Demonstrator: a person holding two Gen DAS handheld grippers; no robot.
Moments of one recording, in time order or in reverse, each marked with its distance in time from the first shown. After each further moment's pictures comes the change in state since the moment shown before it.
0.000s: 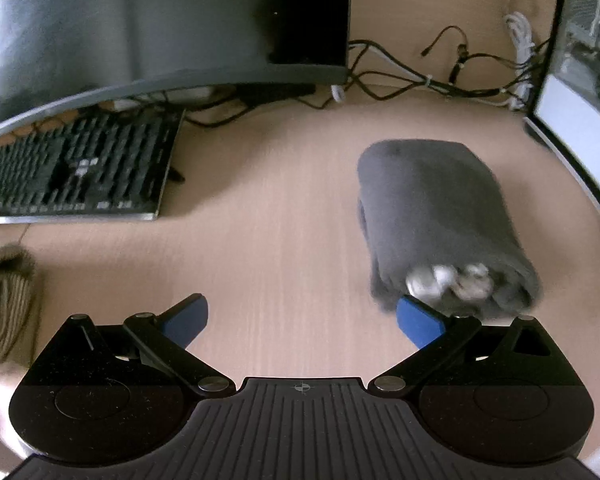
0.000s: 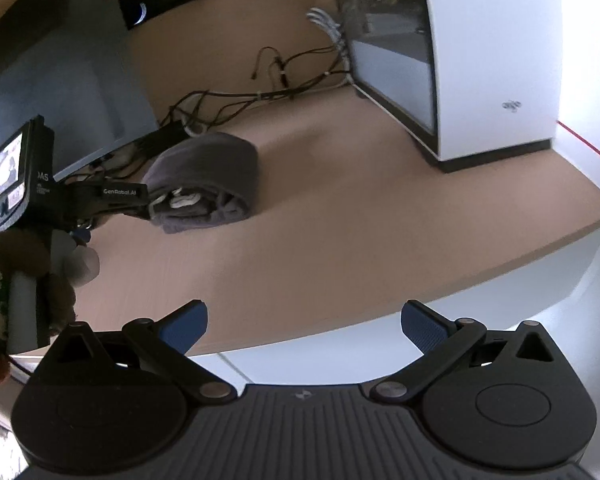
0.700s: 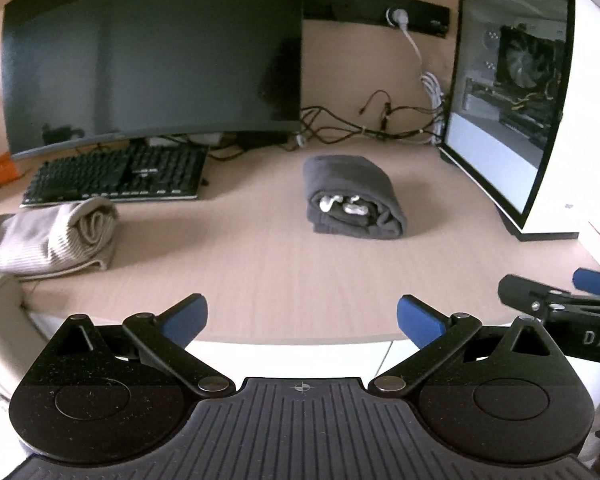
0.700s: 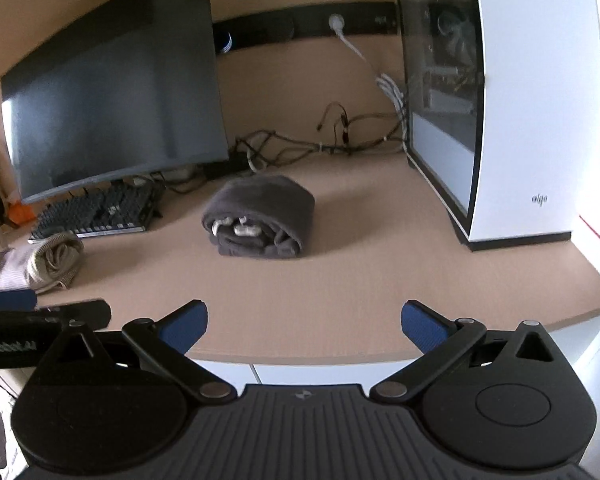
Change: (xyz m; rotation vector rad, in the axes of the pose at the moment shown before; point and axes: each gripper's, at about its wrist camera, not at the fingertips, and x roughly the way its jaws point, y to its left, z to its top) left arm -0.188 -0.025 -0.134 0.041 -0.224 -0.025; right arm -0.056 0.014 0.002 -0.199 -0.160 0.092
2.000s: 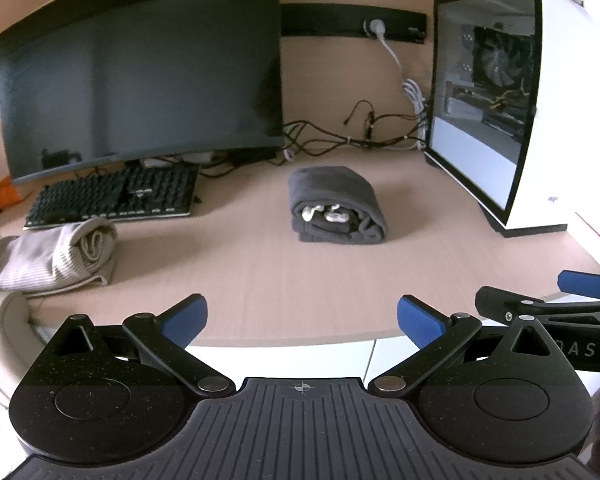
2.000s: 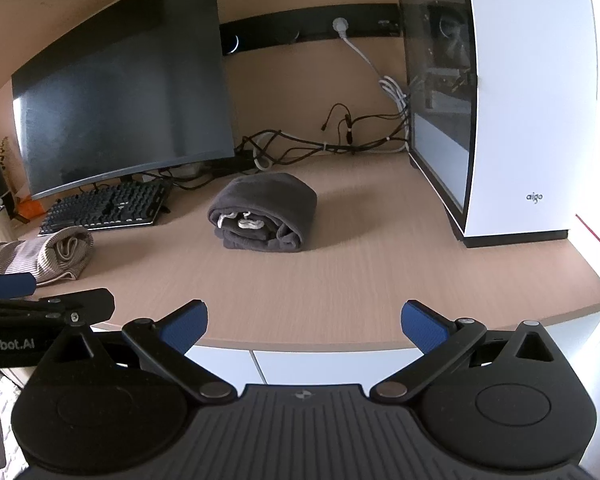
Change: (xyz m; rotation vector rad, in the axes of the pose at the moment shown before) left arm -0.023 -0.024 -0.006 0.043 -0.038 0.008; right arm -0.012 -0.006 -0.009 -0.003 0.023 0.009
